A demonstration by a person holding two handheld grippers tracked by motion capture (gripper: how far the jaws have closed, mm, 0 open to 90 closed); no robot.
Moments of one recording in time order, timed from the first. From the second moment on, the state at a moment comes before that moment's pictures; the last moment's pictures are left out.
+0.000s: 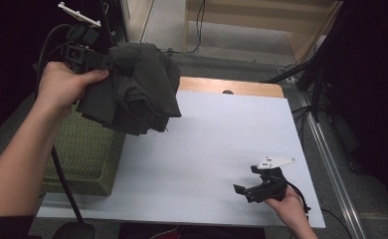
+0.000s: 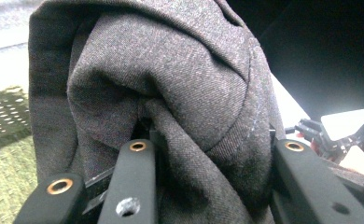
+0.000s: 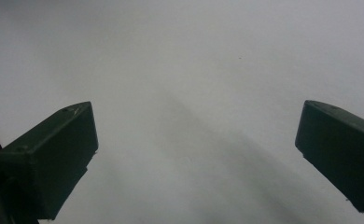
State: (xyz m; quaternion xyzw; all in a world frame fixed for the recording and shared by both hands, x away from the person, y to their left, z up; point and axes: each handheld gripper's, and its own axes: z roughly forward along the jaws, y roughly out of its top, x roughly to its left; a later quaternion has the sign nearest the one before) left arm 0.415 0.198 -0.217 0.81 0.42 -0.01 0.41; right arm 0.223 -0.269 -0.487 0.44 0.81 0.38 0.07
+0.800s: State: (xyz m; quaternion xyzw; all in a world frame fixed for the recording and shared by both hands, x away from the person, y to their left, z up) left arm 0.408 0.260 -0.199 0.78 0.45 0.02 0.42; right arm 0.223 -0.268 -0.487 0.44 0.81 0.37 0.07
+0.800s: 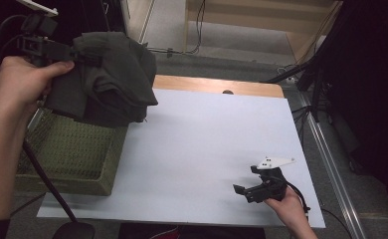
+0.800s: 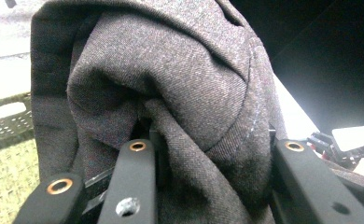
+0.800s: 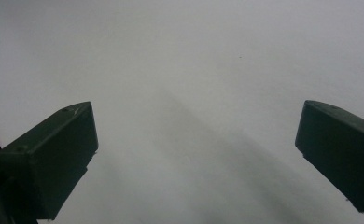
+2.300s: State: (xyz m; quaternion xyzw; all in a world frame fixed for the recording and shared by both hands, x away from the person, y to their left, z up) left arm 0.379 0.371 -0.205 0.75 0.53 0.06 0.39; right arm 0.224 -0.267 -0.489 0.44 0.81 0.37 0.07
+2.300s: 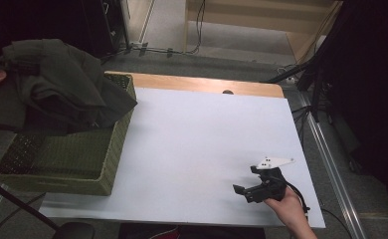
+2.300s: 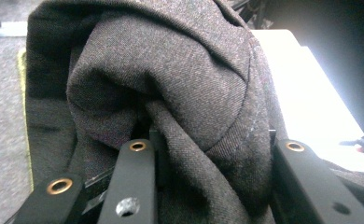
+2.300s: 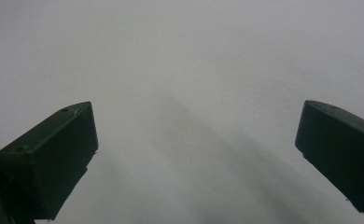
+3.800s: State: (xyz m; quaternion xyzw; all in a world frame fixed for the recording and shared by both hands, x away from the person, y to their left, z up) left arm 0.366 0.368 -0.247 0.80 0.48 0.00 0.36; right arm 0.224 -0.265 -0.489 0.44 0.82 0.37 0.07
